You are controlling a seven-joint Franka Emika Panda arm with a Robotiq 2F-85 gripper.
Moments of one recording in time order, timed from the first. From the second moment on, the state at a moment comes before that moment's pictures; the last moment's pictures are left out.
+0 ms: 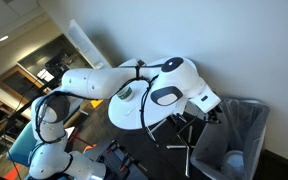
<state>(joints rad) -0.53 0.74 -0.31 -1.45 0.34 2.41 0.39</state>
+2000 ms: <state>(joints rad) -0.22 -0.13 -0.18 -2.10 0.08 1.93 0.01</state>
